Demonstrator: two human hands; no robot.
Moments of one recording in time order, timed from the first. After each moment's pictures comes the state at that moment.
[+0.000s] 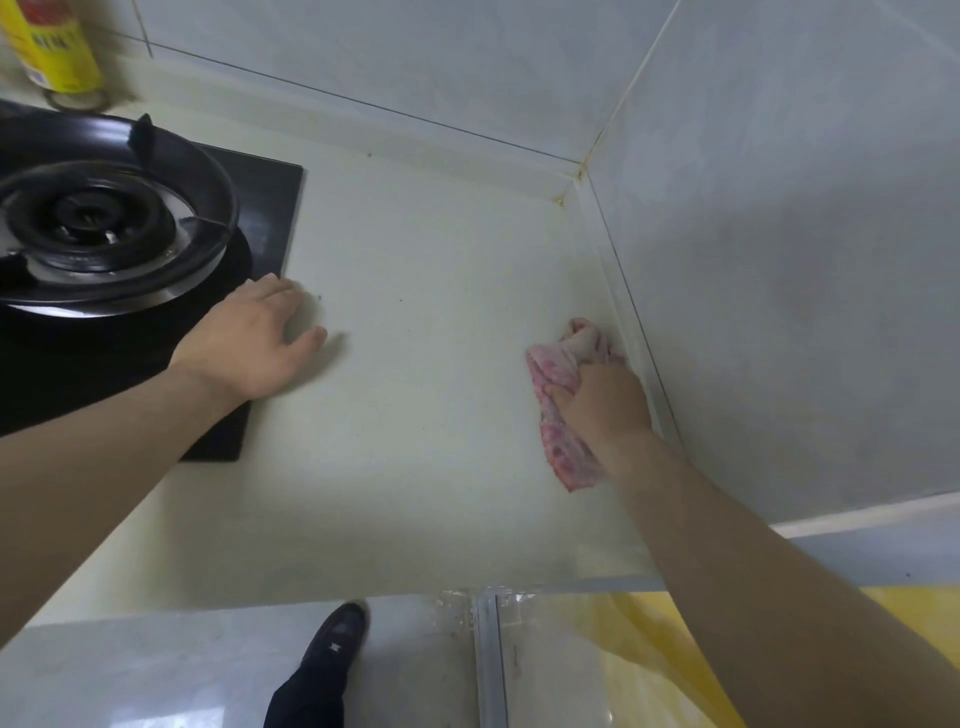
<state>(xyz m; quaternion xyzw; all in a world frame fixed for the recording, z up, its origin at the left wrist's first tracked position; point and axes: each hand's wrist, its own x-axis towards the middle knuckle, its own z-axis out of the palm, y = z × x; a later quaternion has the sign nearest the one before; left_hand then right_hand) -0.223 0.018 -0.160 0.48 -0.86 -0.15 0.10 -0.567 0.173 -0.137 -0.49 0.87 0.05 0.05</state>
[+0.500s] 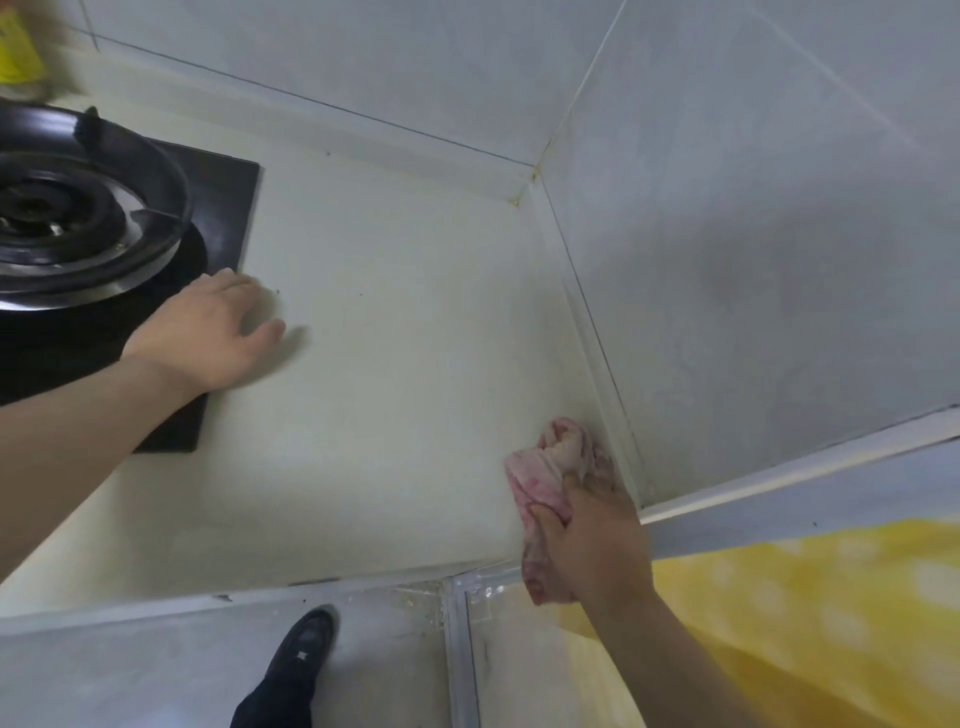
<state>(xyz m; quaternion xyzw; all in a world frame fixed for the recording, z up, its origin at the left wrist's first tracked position) -0.225 0.027 -0.151 0.49 -0.85 -0.17 0.09 -0.518 0.331 -0.138 -0.46 0.89 0.04 0.06</state>
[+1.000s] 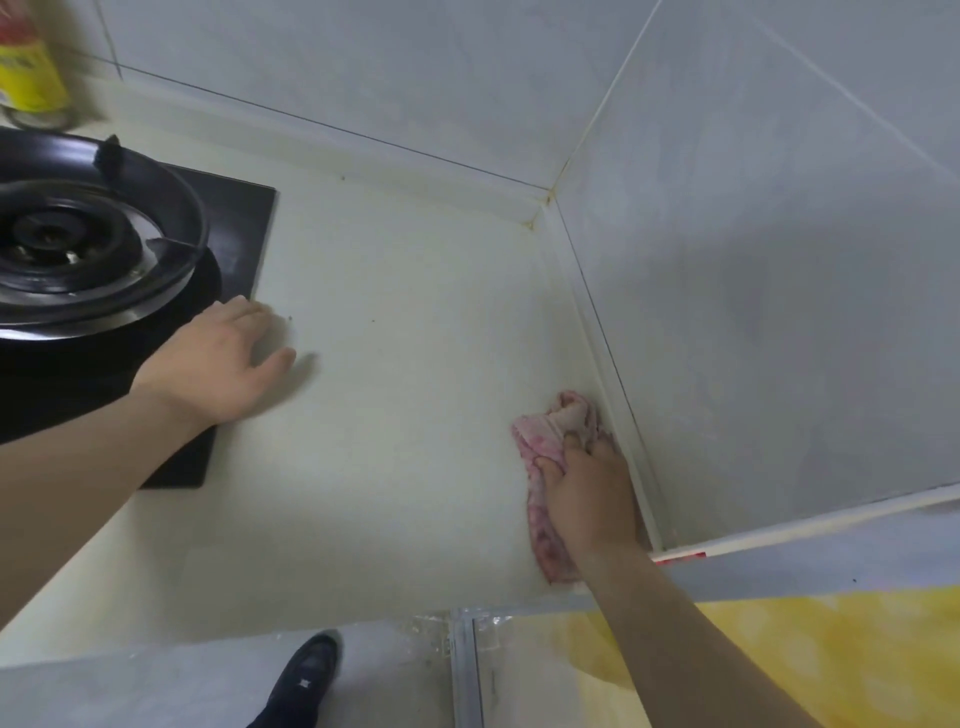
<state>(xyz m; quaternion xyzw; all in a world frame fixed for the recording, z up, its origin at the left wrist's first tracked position) -0.223 0.022 -0.158 0.48 -0.85 -0.16 0.10 -0.540 0.251 -0.144 -0.44 0.90 0.01 0.05</state>
